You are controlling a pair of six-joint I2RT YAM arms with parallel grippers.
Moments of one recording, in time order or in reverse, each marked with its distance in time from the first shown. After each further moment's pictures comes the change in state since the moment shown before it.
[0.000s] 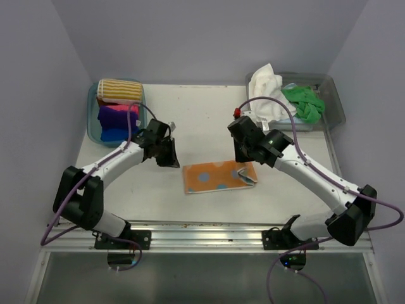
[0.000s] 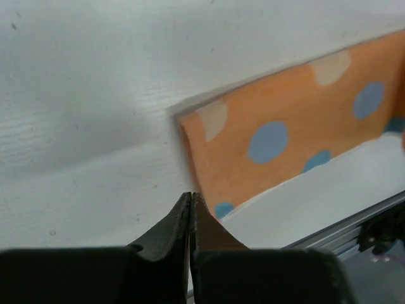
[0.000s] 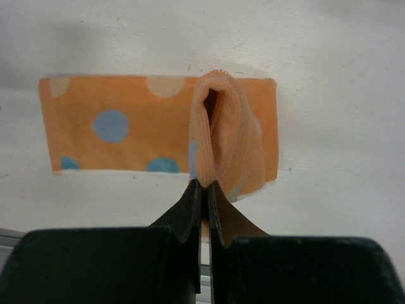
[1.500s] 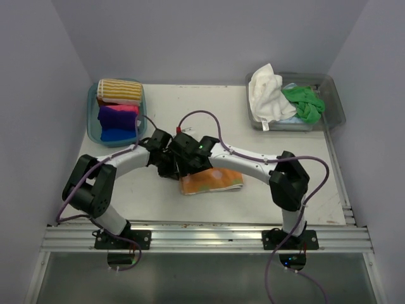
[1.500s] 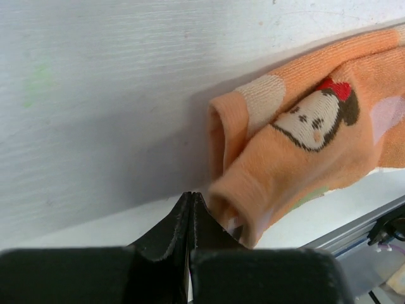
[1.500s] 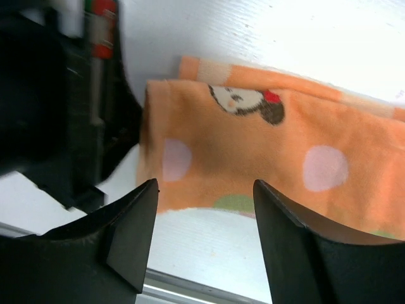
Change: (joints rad) left arm -0.005 0.158 -0.128 0.110 0.080 -0.030; right arm 0.275 0.613 0.317 0.131 -0.076 0.114
